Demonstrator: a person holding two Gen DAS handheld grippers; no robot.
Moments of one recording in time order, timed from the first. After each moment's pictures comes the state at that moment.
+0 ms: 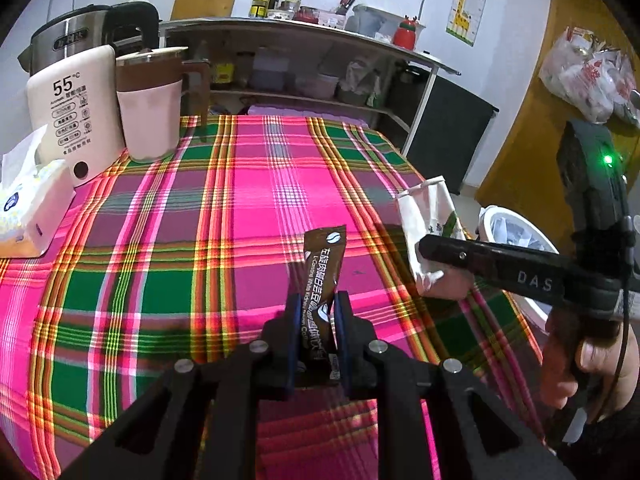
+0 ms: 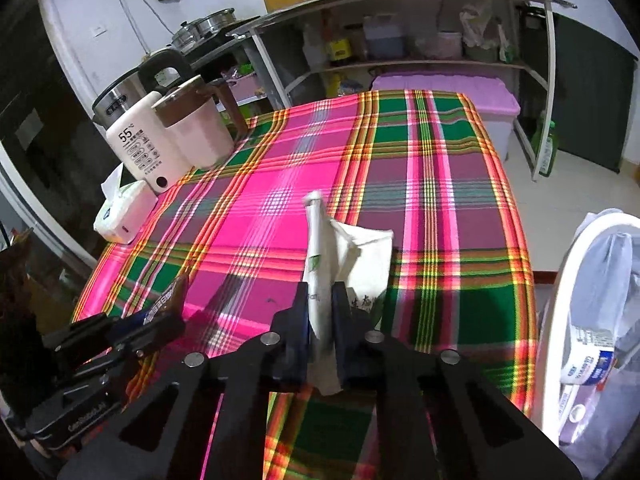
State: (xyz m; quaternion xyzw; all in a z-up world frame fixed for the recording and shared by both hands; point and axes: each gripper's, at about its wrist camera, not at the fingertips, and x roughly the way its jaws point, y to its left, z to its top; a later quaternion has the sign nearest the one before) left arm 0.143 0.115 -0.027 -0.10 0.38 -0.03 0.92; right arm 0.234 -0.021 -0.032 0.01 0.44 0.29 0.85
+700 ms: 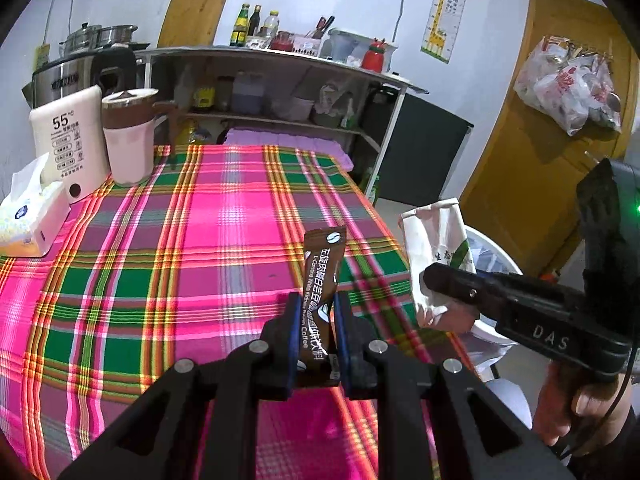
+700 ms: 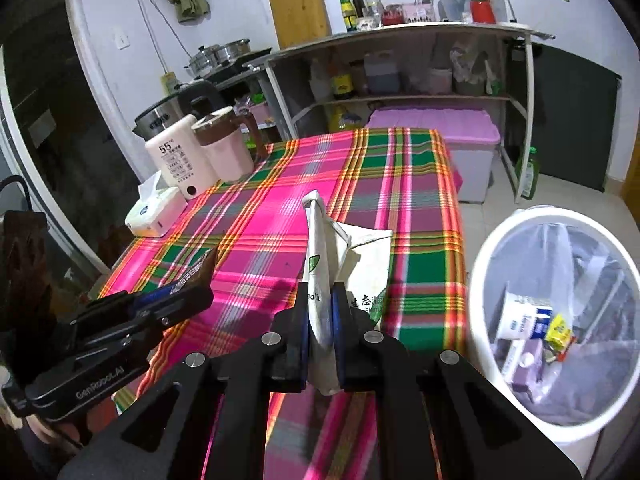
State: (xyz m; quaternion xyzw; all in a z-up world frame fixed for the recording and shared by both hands) left arm 0.106 0.063 0.012 -0.10 0.34 -0.05 0.93; right arm 0.155 -0.079 0.017 0.01 0.38 0.29 0.88
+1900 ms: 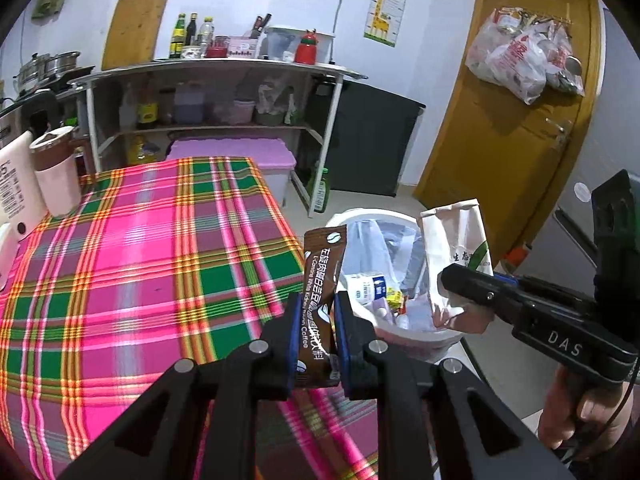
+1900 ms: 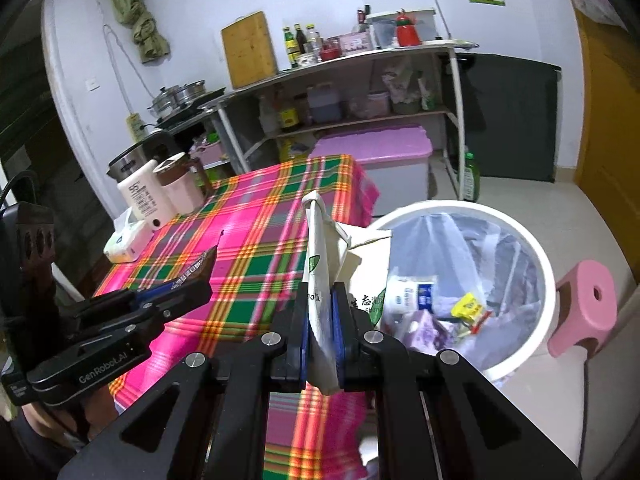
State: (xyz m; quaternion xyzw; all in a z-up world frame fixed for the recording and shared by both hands) left arm 0.119 -0.037 0.030 -0.07 0.34 -0.12 0.93; right arm 0.124 -0.196 0.037 0.05 0.35 0.21 0.91
